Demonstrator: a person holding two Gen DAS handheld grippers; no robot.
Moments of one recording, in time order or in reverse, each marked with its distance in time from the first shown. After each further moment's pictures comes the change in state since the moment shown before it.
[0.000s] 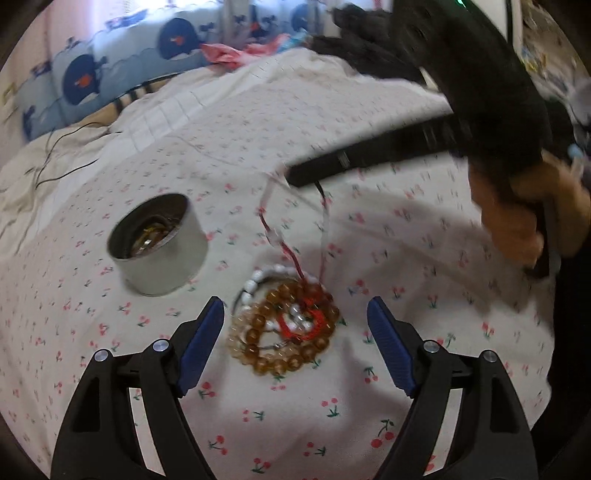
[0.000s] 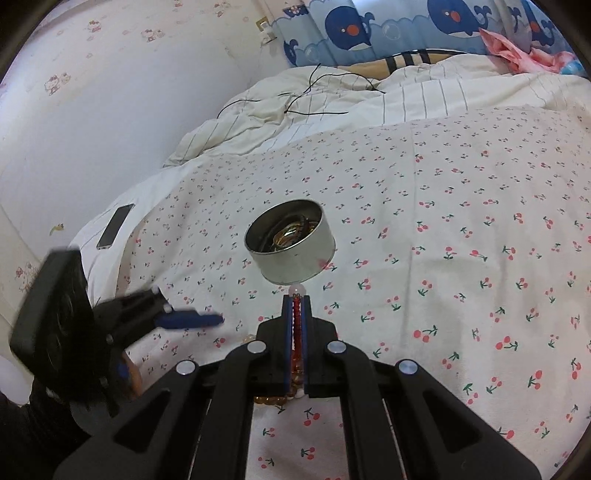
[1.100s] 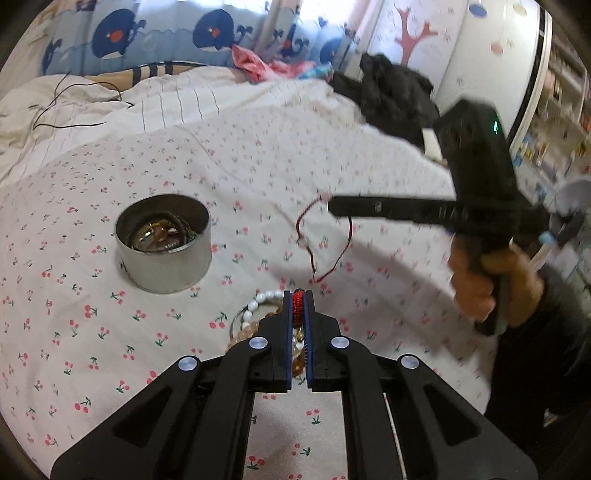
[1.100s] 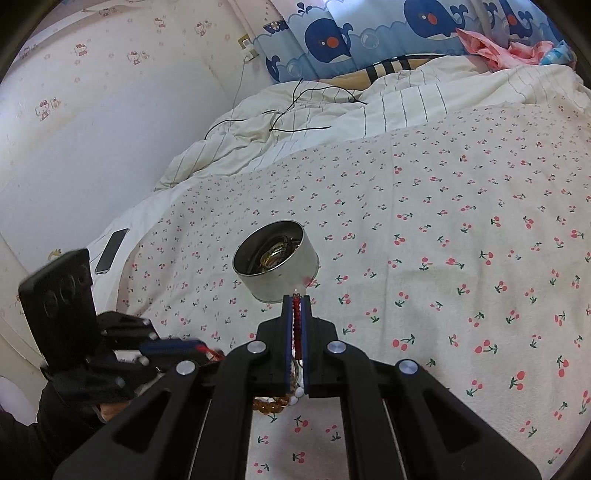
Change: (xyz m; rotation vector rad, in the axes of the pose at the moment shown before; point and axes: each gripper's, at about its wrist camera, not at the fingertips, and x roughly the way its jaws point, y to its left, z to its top) left arm -0.033 0.055 0.005 -0.281 -0.135 -0.203; right arm -0.012 -0.012 0.006 0.046 -0.049 -0.006
